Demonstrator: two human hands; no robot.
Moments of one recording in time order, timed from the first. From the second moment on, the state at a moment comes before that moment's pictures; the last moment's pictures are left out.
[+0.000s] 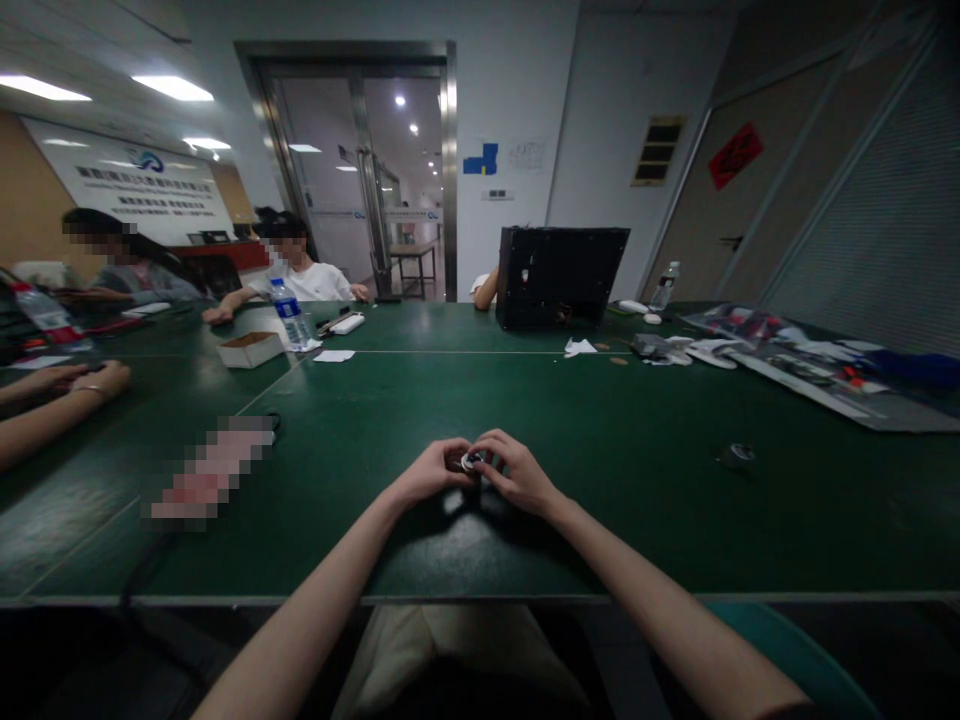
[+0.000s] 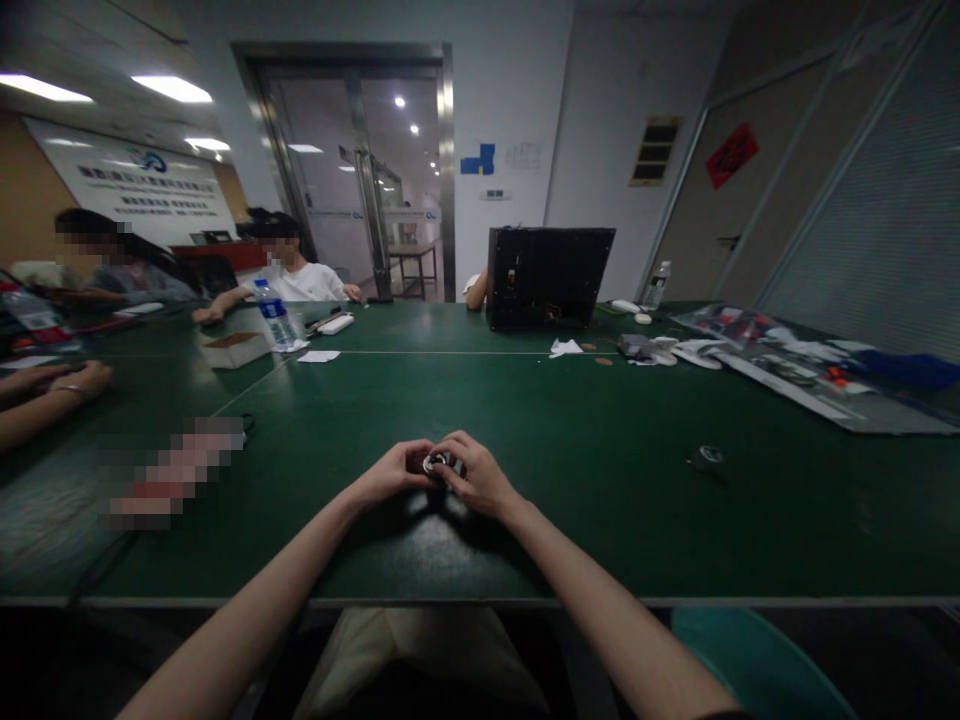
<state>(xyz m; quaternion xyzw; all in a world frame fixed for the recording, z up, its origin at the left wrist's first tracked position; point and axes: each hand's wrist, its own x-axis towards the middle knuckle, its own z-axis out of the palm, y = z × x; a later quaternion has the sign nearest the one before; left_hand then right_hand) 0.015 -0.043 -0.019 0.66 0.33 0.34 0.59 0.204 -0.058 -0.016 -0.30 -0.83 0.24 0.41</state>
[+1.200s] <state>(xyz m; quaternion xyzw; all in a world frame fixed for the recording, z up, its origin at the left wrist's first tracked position) 0.011 -0.045 -0.018 0.70 0.37 0.33 0.51 0.196 -0.042 -0.007 -0.31 -0.84 0.25 0.38</state>
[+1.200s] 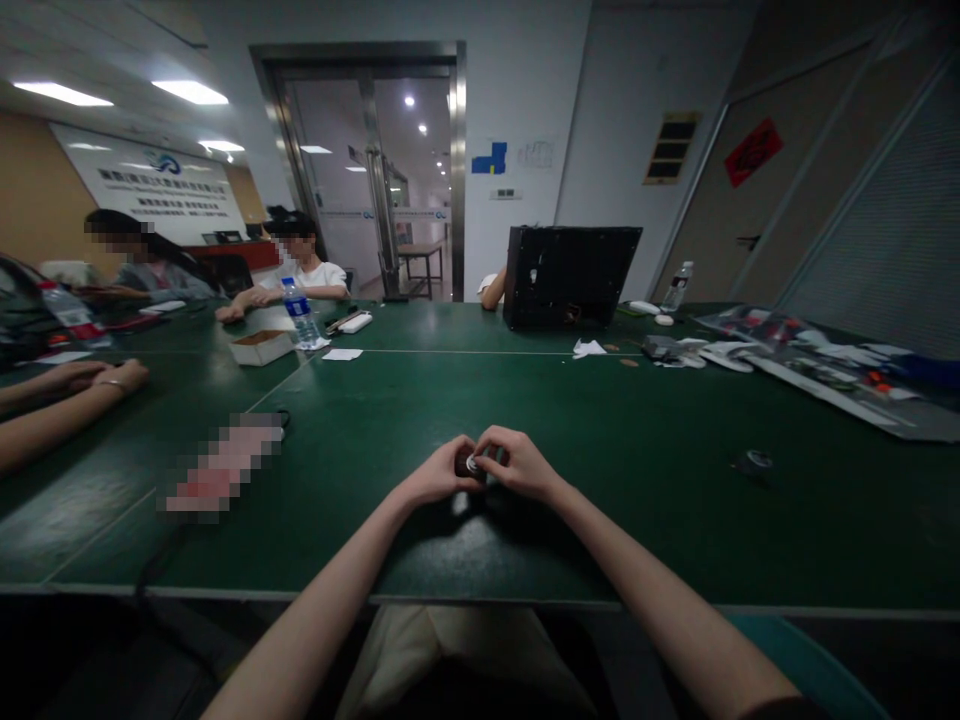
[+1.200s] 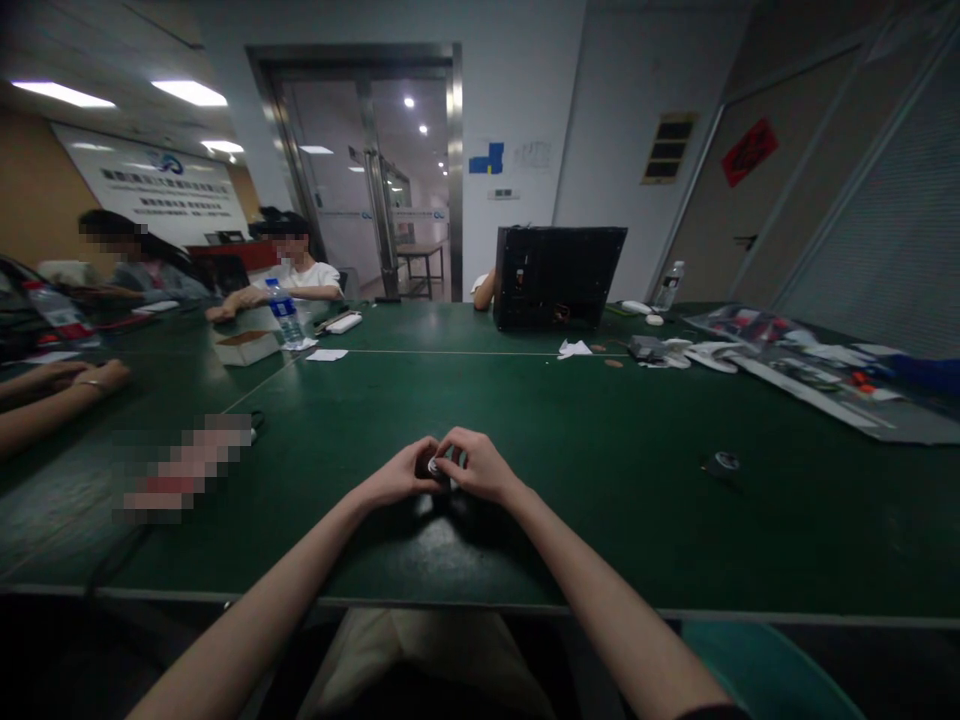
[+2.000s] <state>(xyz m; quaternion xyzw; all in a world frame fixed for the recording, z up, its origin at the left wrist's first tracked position) 0.013 -0.044 -0.016 0.72 0.39 0.31 0.48 0.201 -0.038 -0.005 -0.31 -0.83 0.27 0.38</state>
